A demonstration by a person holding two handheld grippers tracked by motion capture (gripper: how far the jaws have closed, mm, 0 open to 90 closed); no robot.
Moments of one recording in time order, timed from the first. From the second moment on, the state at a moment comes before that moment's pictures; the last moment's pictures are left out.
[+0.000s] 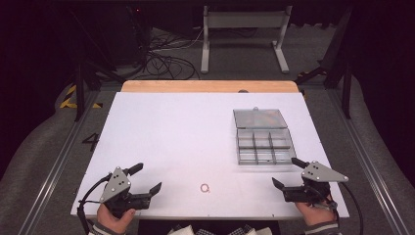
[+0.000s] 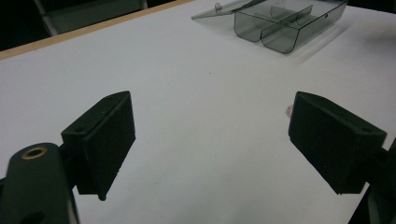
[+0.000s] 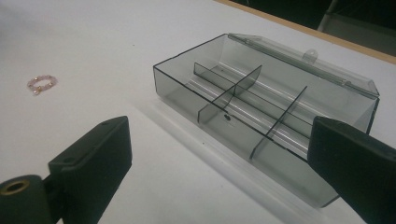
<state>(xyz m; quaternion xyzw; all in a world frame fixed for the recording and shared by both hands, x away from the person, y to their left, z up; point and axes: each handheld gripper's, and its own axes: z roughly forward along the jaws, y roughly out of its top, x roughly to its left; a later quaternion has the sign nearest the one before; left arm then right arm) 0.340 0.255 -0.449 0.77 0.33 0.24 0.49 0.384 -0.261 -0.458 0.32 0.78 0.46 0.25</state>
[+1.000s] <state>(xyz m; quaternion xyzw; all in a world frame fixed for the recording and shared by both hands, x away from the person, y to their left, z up) 0.339 0.257 -0.448 0.77 0.32 0.25 0.49 0.388 -0.253 -0.448 0.31 0.79 0.48 0.22</state>
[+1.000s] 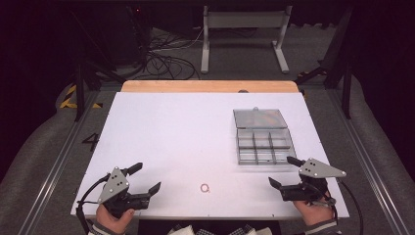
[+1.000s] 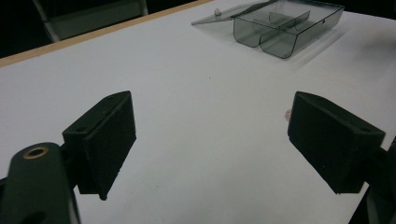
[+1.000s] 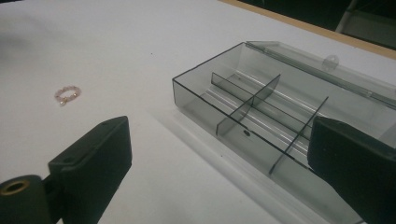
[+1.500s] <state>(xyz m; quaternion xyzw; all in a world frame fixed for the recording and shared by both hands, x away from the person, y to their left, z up) 0.339 0.257 -0.448 0.77 0.32 0.25 0.49 0.399 -0.219 -0.435 0.28 0.81 0.48 0.20</state>
